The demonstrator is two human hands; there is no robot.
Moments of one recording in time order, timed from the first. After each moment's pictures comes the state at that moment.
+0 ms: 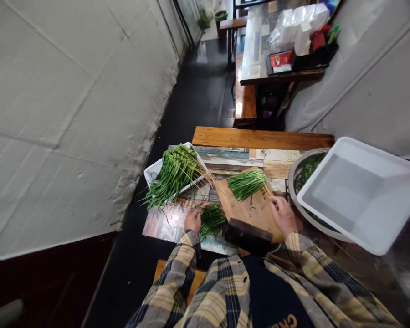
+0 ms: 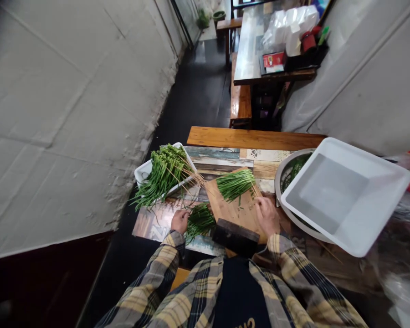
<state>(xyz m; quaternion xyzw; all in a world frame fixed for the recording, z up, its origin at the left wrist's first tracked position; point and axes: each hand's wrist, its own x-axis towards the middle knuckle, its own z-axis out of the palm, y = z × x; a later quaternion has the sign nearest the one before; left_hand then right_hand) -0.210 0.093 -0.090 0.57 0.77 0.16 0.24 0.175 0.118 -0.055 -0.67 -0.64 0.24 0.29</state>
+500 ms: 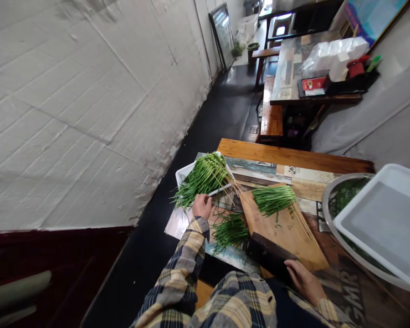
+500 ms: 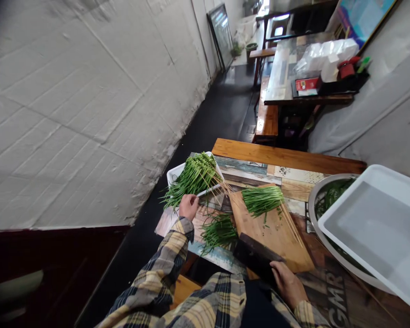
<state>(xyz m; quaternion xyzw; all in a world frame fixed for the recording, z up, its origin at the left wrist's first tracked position) -0.267 0.149 -0.017 0.57 0.78 0.24 0.10 0.152 -0.025 -0.107 -0.57 -0.71 0.36 0.20</state>
